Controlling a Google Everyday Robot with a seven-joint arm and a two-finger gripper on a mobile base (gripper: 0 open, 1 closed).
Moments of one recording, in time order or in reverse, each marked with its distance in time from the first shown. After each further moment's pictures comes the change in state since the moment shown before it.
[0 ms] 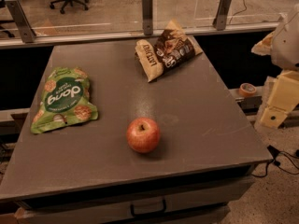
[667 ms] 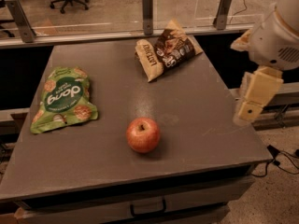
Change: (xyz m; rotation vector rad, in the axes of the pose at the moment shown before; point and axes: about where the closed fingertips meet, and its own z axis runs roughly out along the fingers) arm -0.032 -0.010 0.014 0.001 -0.068 -0.054
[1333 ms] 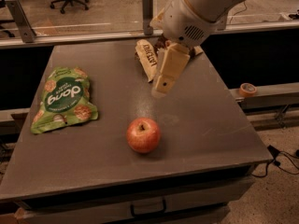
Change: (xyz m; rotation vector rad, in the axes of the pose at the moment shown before) arm -0.174 -0.028 0.034 -0.007 -0.297 -0.222
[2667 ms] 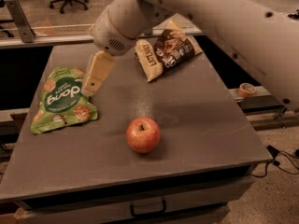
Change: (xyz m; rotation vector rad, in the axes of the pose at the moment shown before) arm -0.110 -0.036 0.120 -0.055 -0.260 -0.032
